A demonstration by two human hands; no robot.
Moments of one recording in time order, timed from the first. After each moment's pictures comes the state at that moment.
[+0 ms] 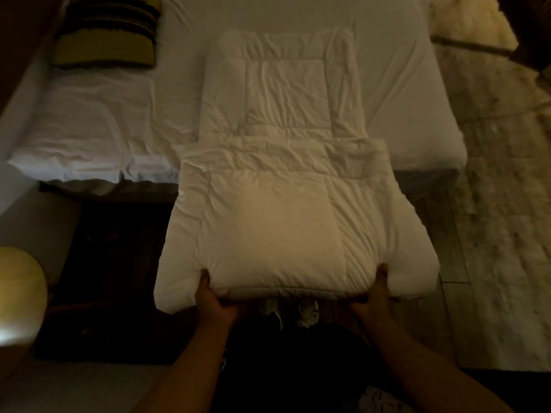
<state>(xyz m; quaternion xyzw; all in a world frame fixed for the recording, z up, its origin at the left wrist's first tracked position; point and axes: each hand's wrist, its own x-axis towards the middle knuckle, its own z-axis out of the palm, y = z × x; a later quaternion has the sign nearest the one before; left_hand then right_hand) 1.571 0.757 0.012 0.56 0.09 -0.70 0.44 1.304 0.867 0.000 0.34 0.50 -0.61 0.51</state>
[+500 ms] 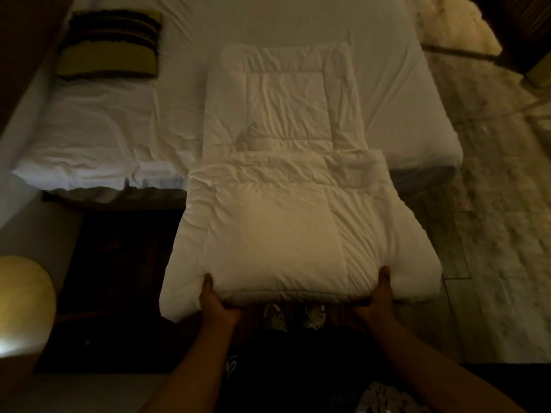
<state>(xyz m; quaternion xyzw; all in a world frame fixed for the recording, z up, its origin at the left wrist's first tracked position) 1.615 0.752 -0.006 0.59 0.07 -0.69 0.41 1.337 0.879 -0.011 0.38 0.52 -0.61 0.47</state>
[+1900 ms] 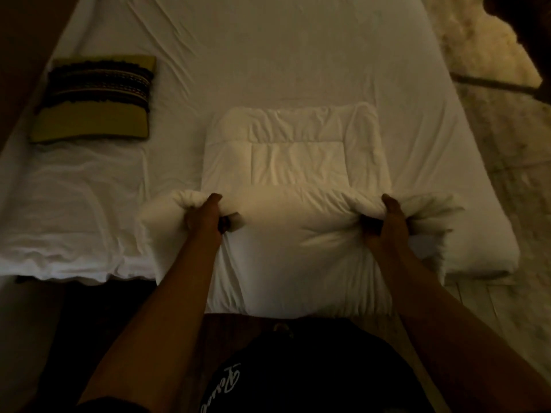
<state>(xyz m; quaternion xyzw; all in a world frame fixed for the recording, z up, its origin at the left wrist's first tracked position) 1.422 0.201 0.040 0.70 -0.18 -0.58 0.38 1.122 0.367 0.046 0.21 0.48 -0.75 0.40</state>
